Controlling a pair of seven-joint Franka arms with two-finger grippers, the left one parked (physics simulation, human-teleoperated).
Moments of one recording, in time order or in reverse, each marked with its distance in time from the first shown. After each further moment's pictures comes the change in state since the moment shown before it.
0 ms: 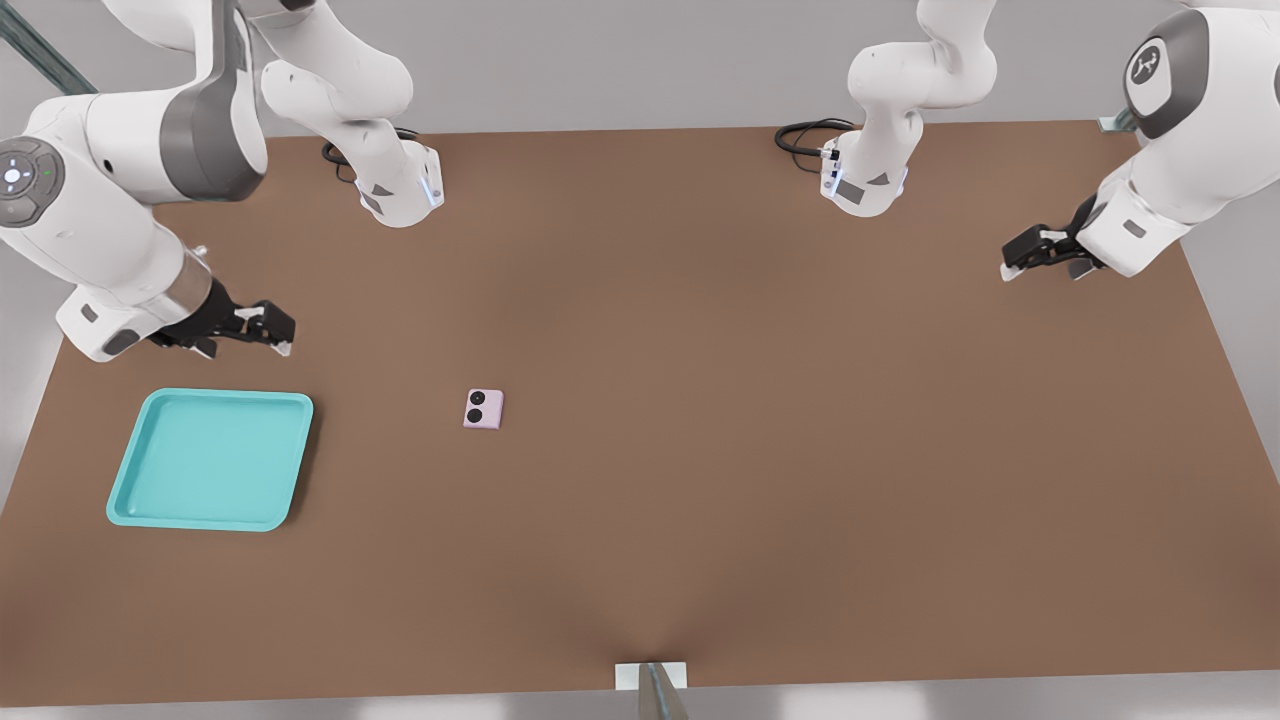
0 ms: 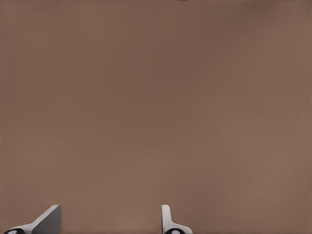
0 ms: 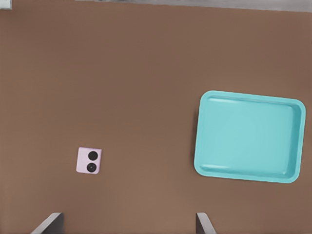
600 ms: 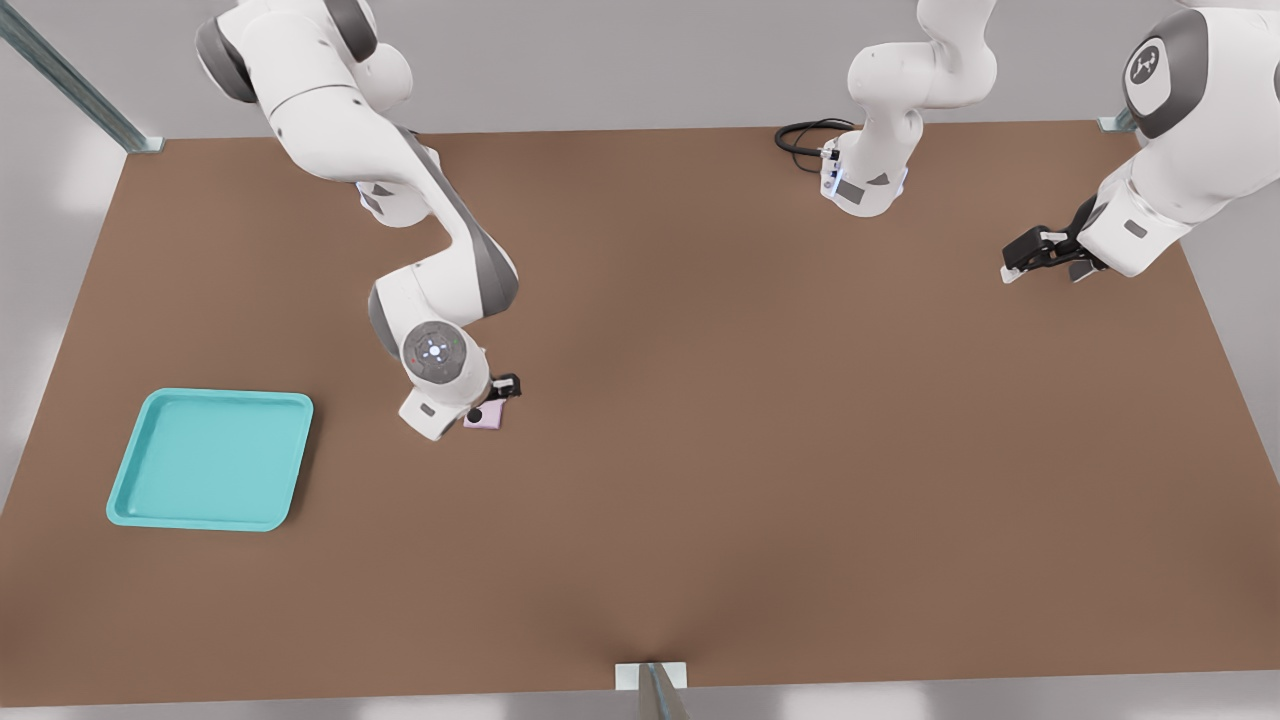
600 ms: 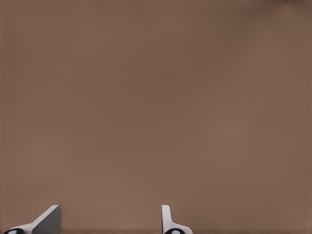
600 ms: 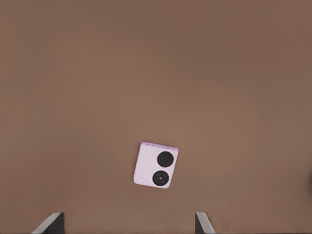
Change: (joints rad) arm 0.331 0.299 0.045 -0.266 -0.022 0.362 0.309
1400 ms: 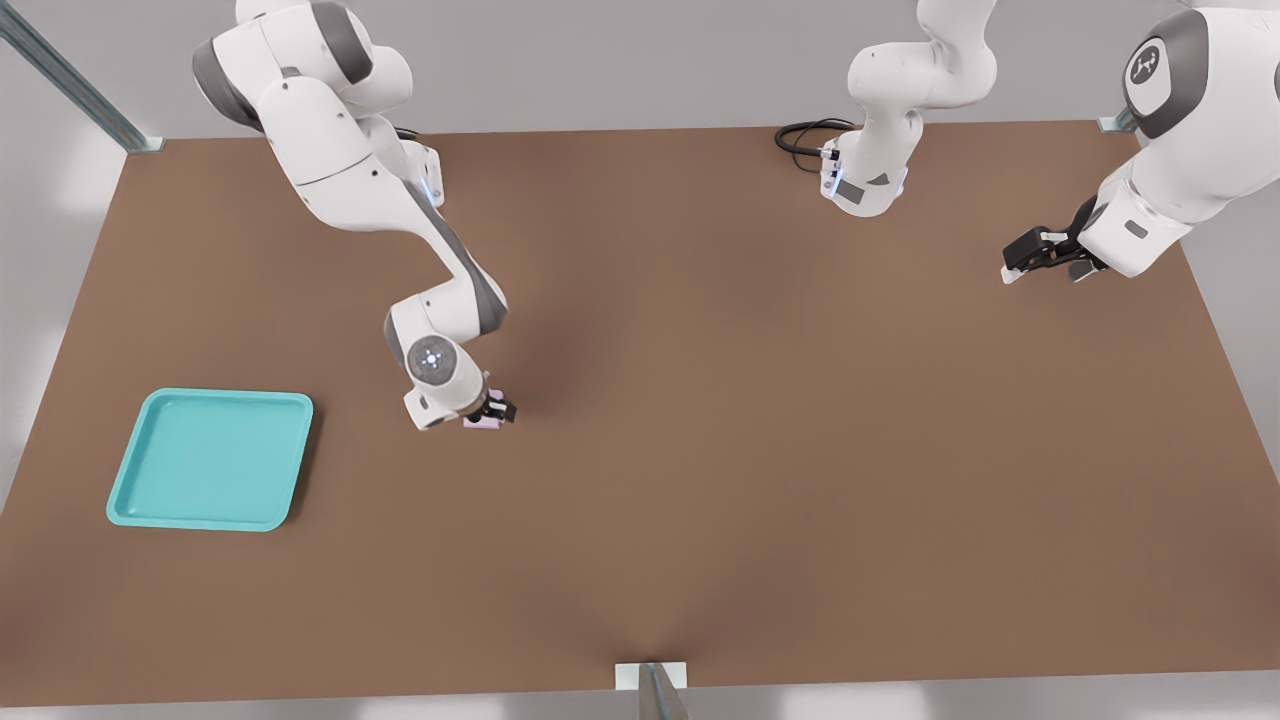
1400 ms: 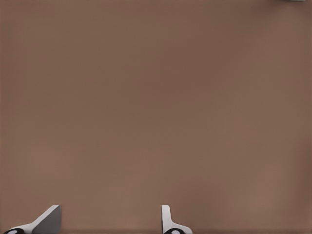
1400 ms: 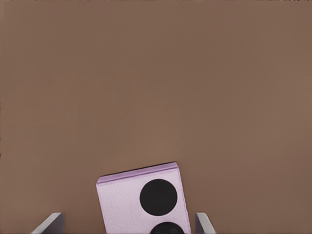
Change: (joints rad) arm -0.087 0.063 0.021 -0.391 -0.012 0.575 0.340
